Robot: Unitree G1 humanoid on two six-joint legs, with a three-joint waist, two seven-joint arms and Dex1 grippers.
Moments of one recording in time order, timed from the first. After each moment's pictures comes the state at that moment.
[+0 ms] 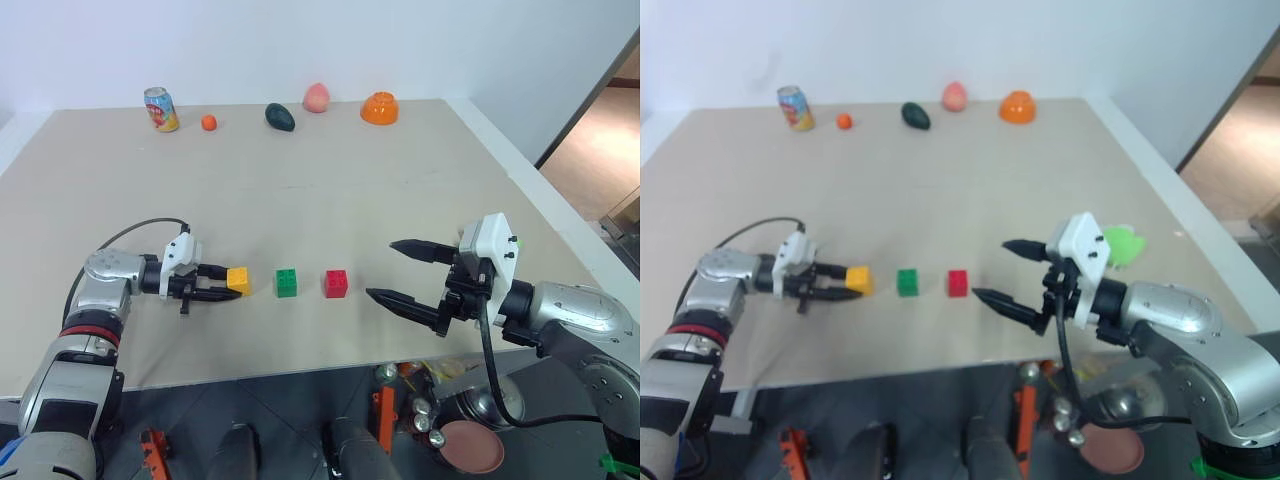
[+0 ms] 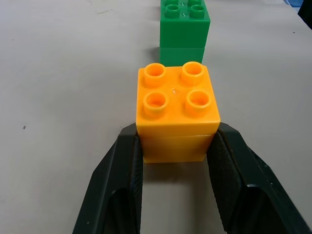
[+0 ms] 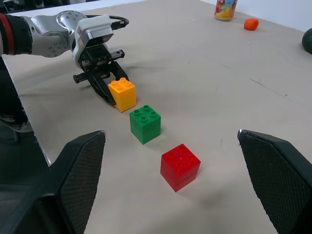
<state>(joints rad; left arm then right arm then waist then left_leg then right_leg) -0.77 0.61 -0.08 1.00 -0.25 -0.35 -1.60 -0.21 -0.80 -0.20 -0.68 0.78 0.77 0.68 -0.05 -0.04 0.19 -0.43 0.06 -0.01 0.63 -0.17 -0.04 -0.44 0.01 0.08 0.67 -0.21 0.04</state>
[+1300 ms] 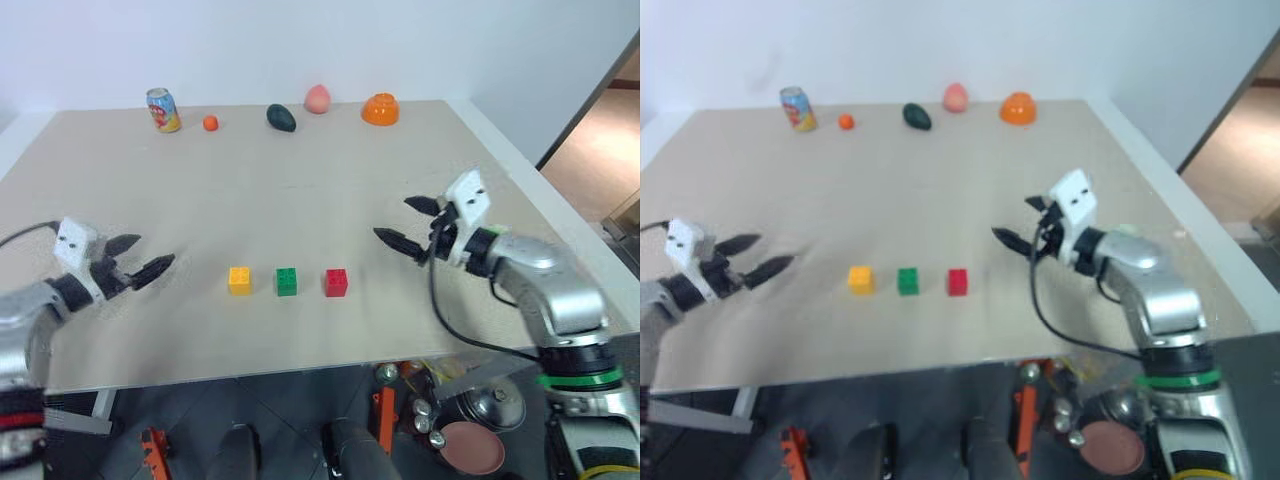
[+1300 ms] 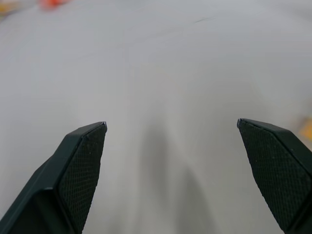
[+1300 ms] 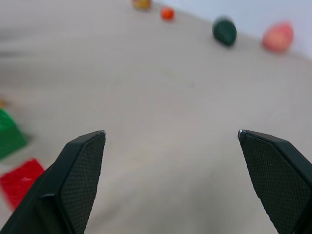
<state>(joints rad) -0.16 0.58 0.39 0.02 -0.44 0.37 -0.67 -0.51 -0.57 0.00 -0.04 0.33 0.50 0.58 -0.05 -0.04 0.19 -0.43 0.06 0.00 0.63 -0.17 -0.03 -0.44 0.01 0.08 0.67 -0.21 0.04</state>
